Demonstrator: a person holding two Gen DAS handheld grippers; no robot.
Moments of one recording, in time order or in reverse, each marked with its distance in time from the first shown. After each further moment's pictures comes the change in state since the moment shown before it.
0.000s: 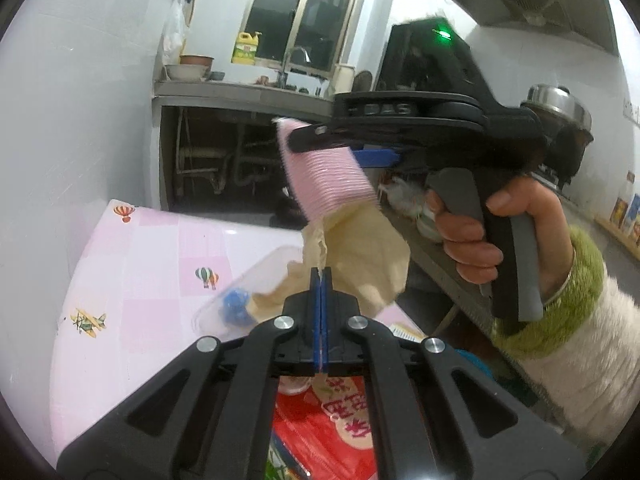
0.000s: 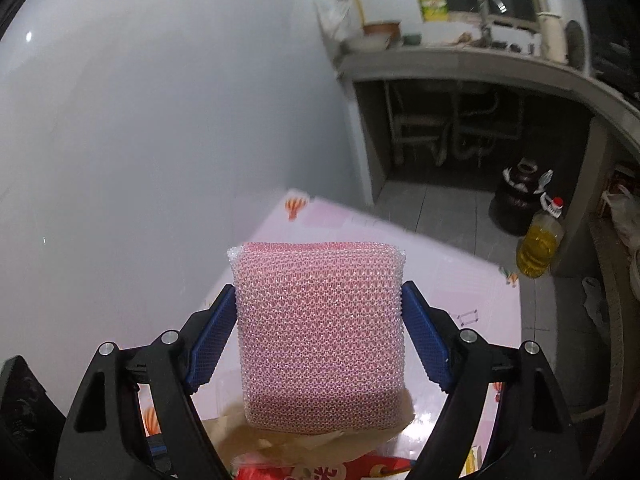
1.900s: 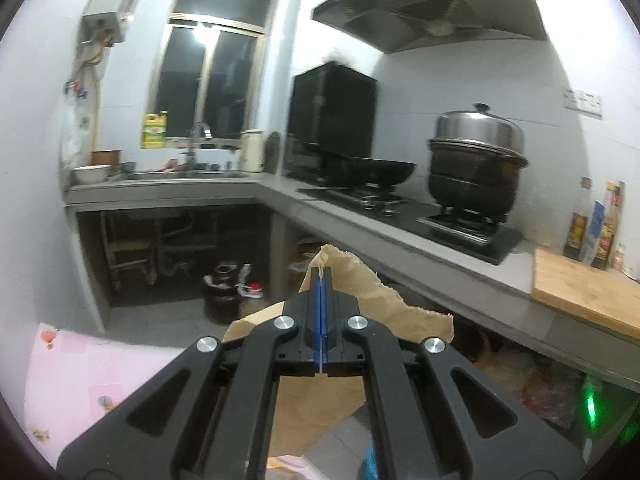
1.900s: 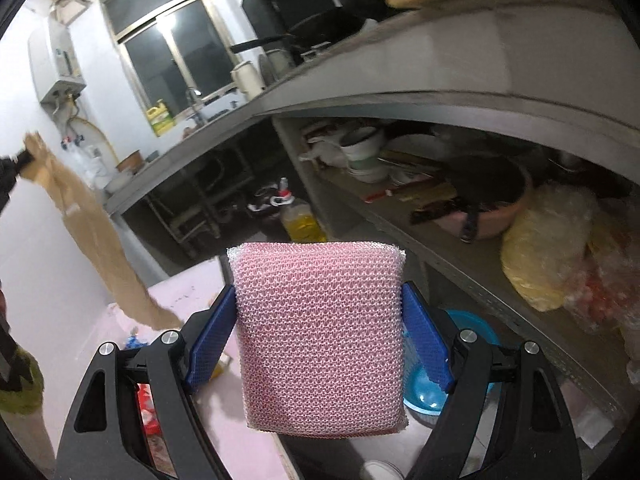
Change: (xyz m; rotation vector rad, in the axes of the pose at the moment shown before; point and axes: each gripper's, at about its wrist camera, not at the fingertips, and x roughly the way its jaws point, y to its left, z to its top) left arm 0.044 -0.259 0.129 0.214 -0.187 -0.182; right arm -0.290 -0.188 -0.297 0.620 -0.349 -0.622
